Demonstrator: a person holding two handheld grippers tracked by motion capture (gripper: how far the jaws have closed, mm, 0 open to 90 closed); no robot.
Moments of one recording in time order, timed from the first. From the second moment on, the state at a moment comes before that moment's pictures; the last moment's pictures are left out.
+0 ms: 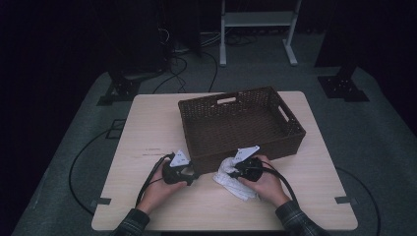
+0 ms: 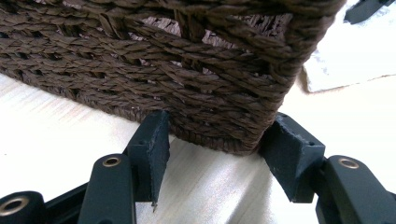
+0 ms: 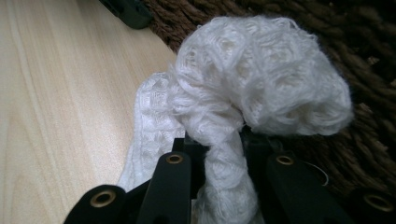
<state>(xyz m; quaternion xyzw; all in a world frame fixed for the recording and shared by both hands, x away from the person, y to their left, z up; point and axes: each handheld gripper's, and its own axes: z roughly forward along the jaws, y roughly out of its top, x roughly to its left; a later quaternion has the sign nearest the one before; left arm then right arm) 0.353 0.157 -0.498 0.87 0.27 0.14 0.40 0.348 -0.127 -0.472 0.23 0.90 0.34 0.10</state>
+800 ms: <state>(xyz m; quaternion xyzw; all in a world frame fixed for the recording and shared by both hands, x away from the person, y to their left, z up) 0.353 0.157 -0.498 0.87 0.27 0.13 0.40 0.327 -0.131 -0.412 0.19 0.88 0.41 0.15</state>
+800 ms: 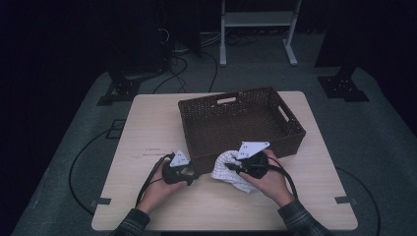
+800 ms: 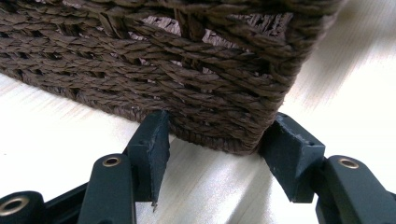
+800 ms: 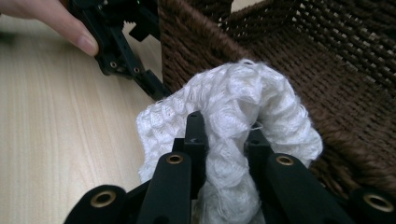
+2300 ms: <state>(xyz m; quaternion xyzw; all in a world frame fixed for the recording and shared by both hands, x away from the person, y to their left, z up) 0.353 0.157 -0.498 0.87 0.27 0.14 0.40 0.344 -0.091 -0.459 0.19 0.90 0.37 0.11</state>
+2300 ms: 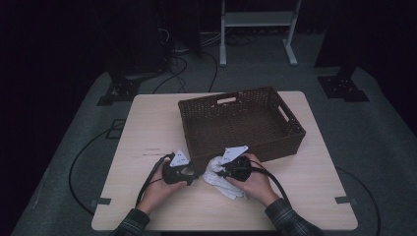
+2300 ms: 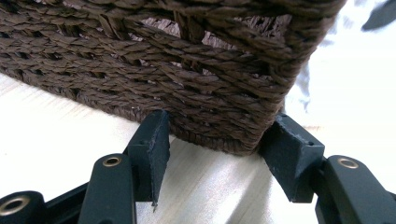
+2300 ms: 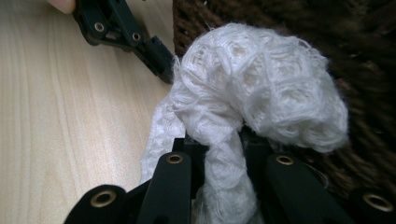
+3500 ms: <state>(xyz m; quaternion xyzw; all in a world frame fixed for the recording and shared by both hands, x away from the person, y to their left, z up) 0.353 0.157 -0.498 0.87 0.27 0.14 0.40 0.319 -0.075 -0.410 0.14 0.88 0.43 0.14</state>
